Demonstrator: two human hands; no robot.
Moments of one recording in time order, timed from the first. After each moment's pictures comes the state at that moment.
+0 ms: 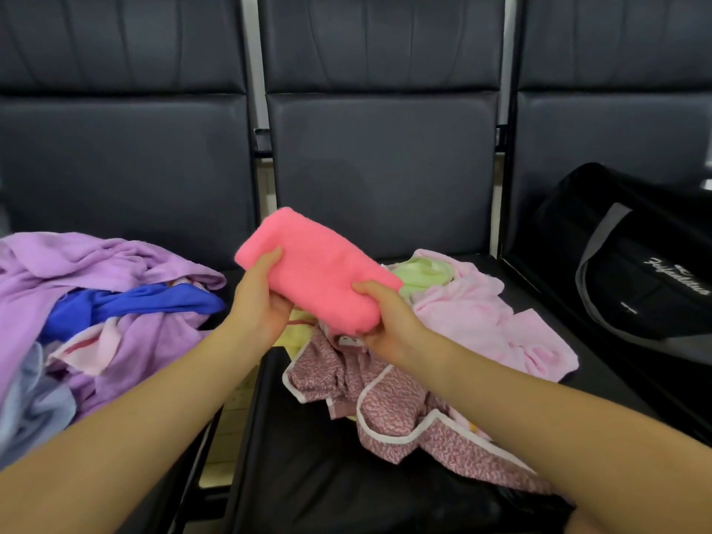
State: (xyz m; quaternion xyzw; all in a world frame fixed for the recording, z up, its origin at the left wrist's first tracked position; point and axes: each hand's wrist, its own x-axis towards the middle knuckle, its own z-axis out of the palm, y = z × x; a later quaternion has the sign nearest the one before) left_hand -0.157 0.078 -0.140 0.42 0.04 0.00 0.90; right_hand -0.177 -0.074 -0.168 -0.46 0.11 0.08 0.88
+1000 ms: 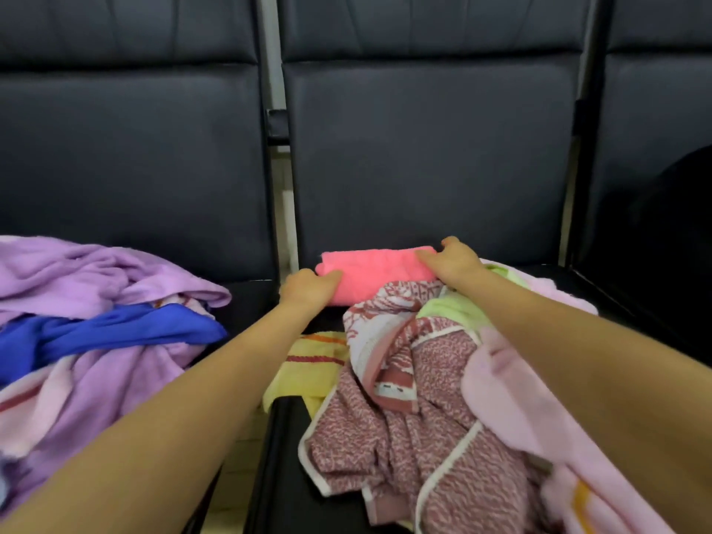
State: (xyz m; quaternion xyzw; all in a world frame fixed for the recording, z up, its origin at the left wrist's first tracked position) left_hand 0.005 0.077 -0.202 0.89 0.09 0.01 0.44; right_hand 0.015 -0.146 -0.179 -0.92 0.14 -0.07 0.37
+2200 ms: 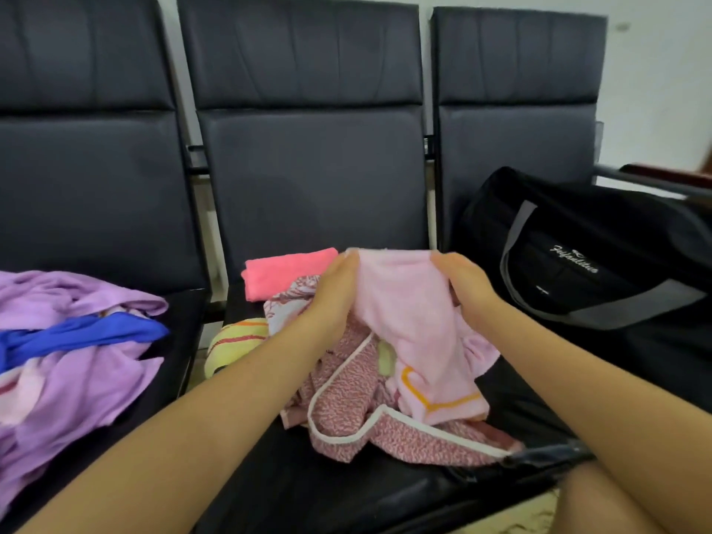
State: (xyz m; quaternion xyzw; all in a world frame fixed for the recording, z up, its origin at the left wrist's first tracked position) left_hand -0.160 -0.061 -0.140 0.63 -0.11 -0.05 0.77; right_hand -0.197 -0.242 -0.148 -0.68 0.15 -0.20 0.69
